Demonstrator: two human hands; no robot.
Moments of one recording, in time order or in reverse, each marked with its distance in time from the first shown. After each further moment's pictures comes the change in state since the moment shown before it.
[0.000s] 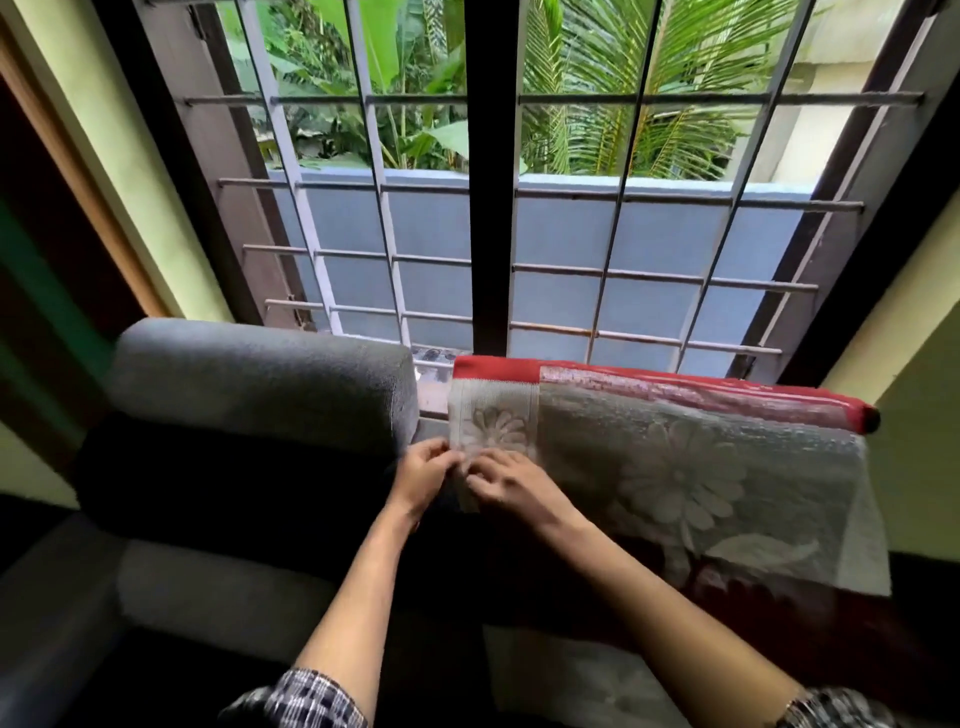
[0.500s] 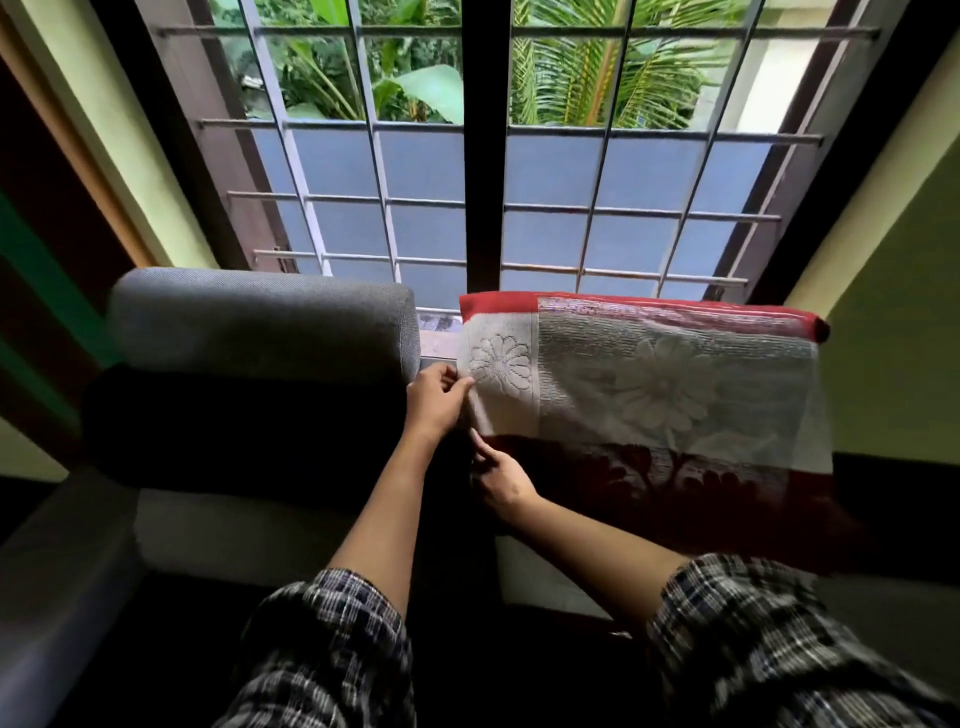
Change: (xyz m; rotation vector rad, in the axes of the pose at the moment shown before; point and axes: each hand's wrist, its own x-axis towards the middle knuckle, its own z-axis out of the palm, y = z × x) left_hand -0.029 0.012 -0.012 0.347 0.126 0.140; right_hand -0.019 -0.089 0.037 -0.841 -0.940 -0.272
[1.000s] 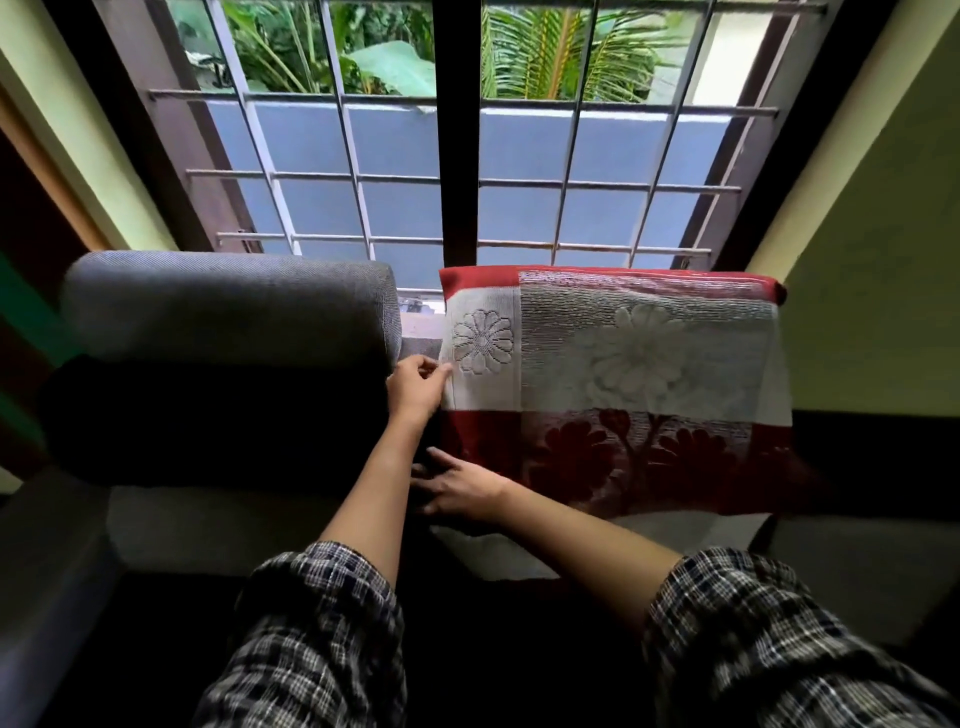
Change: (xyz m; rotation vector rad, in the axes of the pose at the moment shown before) left_hand -0.008 -0.018 -0.002 -0.022 0.025 -0.095; right_hand -0.012 -0.020 -0.031 0.324 0.377 -0.093
